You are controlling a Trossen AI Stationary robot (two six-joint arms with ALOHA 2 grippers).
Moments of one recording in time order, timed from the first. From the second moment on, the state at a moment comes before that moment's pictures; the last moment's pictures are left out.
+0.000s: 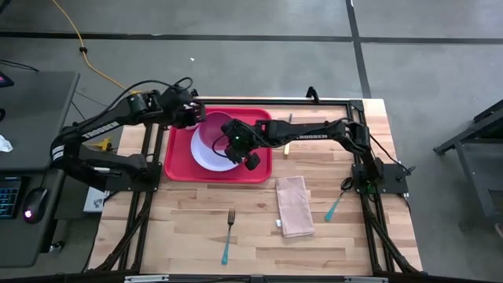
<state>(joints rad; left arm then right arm) 0.45 1.10 1.22 -1.07 -0.16 -1.14 -0.11 2.08 1.83 -0.56 0.08 -0.91</state>
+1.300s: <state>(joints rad) 0.45 1.15 1.28 -1.09 -0.09 -1.03 -0.11 2.08 1.83 -0.55 0.05 -0.90</state>
